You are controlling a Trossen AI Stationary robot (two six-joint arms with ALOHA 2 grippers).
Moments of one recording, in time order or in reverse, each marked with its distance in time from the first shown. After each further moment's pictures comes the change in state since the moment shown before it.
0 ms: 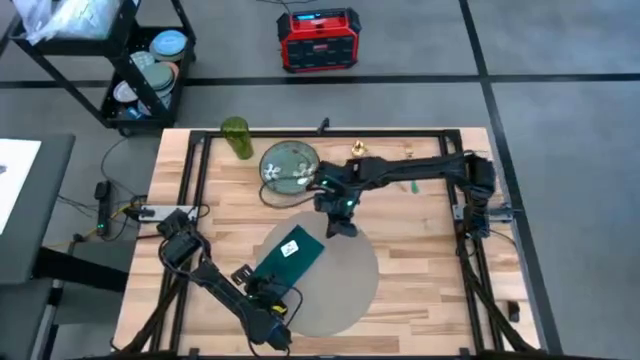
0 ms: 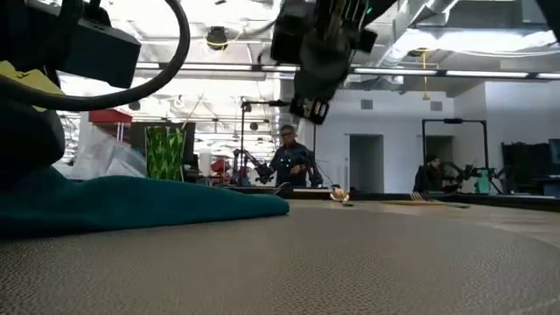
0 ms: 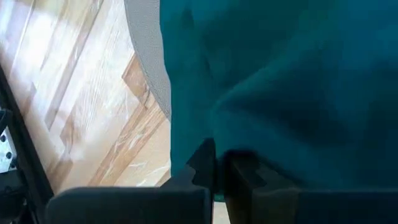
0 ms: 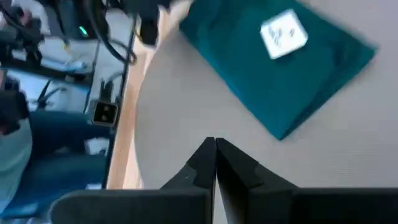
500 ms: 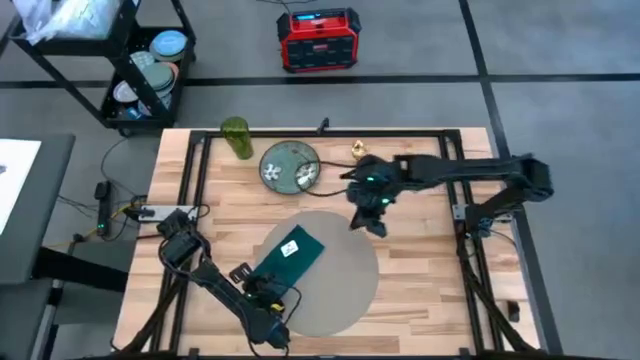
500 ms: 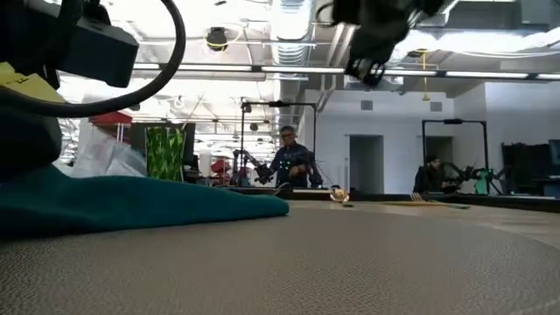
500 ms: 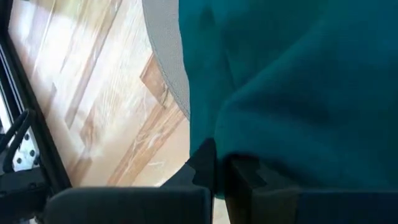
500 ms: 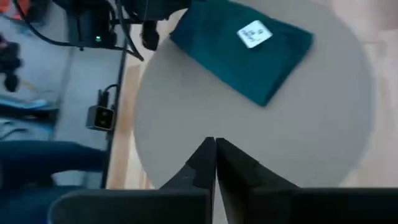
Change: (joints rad) left arm 0.000 0.000 0.000 -0.044 -0.004 -0.001; right arm 0.019 -0.416 -0.282 0.132 0.147 0.207
